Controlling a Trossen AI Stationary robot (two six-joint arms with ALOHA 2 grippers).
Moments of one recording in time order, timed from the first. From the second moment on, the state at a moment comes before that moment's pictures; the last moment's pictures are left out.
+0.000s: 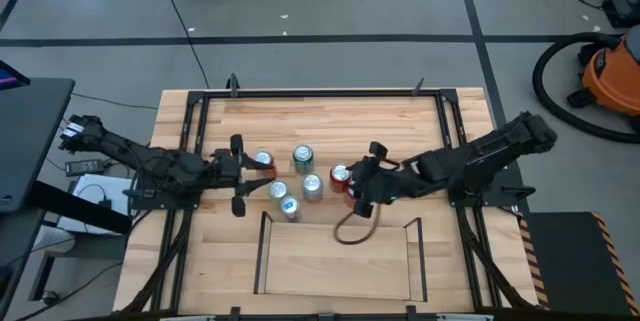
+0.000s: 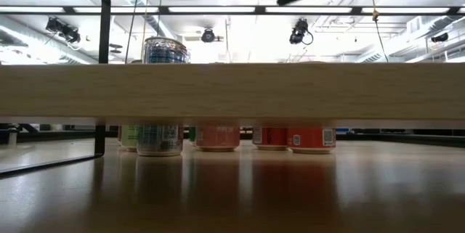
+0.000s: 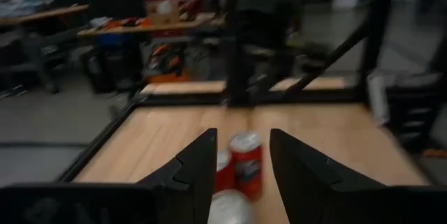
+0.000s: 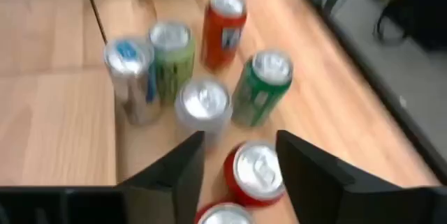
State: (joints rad) left arm -0.36 0.83 0.66 0.08 -0.50 0.02; right arm 0.32 1.46 1.24 -0.60 0.56 0.34
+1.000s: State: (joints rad) left arm -0.31 0.83 0.66 0.05 -0.52 -0.05; right arm 0.19 1.79 1.47 -1.12 0.19 0.60
